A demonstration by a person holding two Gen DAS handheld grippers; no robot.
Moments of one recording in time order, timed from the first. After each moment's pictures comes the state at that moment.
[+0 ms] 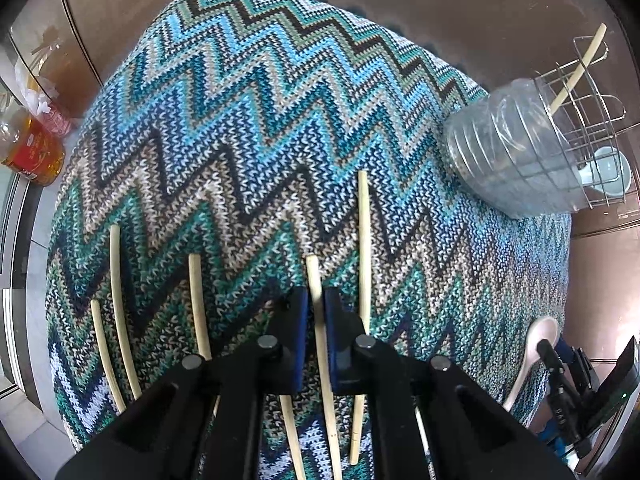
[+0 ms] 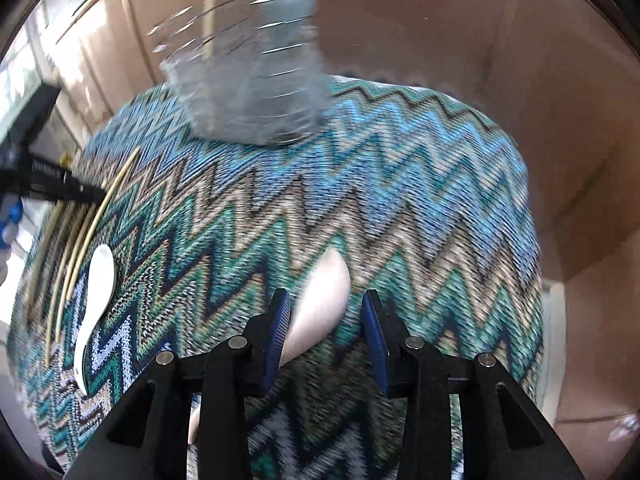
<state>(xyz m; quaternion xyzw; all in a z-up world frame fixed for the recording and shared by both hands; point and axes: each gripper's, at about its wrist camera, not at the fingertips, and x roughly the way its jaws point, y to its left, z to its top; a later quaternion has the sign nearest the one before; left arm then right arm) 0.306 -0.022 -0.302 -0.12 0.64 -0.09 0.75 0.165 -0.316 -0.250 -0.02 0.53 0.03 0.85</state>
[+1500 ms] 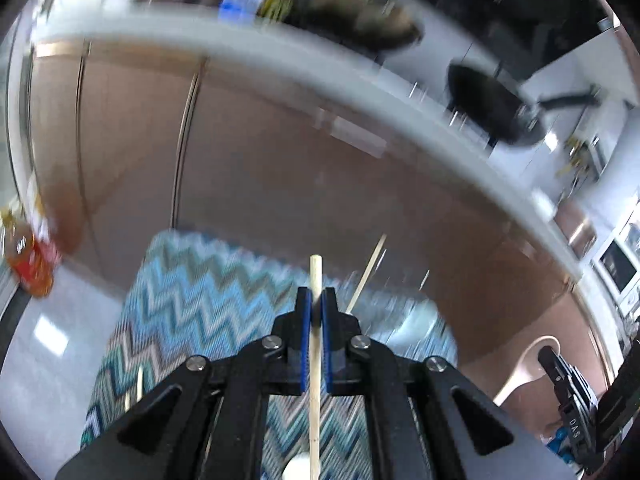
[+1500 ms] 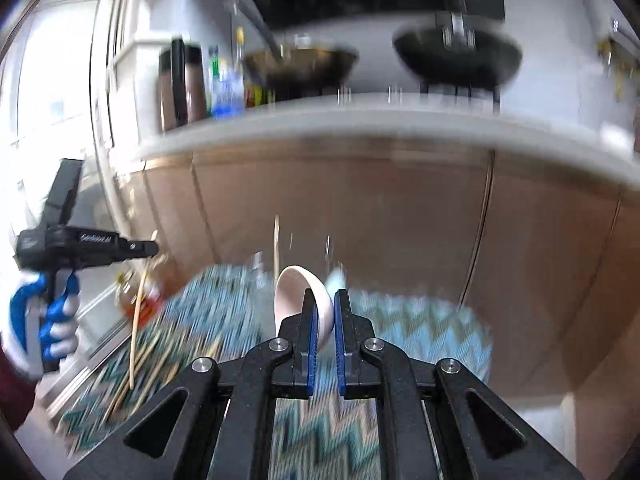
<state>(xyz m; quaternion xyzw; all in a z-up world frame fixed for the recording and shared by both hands) 0.253 -0.037 -0.077 -0.19 0.32 -0.13 0.92 0.154 -0.300 -0.054 -0.01 0.25 0.08 0.97</state>
